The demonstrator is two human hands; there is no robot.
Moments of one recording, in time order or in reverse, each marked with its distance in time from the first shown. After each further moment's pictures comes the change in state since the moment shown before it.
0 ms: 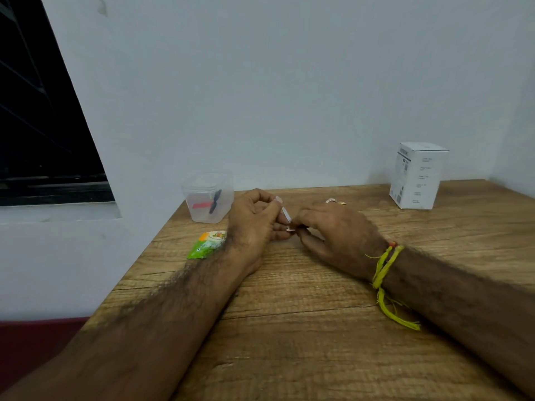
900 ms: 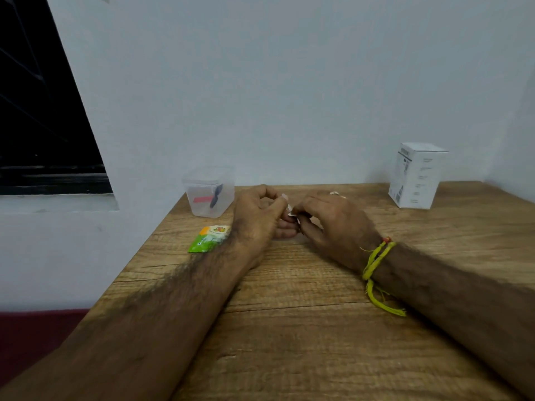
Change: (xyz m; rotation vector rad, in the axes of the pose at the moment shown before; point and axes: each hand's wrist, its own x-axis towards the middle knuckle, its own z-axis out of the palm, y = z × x) left_hand 0.001 -0.002 0.000 0.017 -0.035 -0.021; right_hand 0.008 0.006 0.012 -0.004 0.143 0.004
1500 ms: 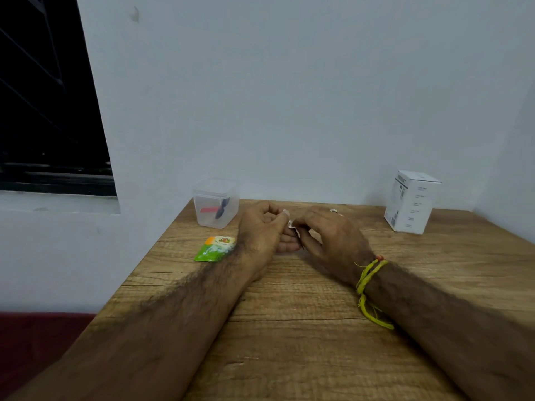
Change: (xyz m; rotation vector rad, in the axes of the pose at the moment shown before) left_hand -0.003 0.005 -0.001 -0.074 0.022 -0.036; right_hand 0.004 0.000 0.001 0.012 0.040 -0.008
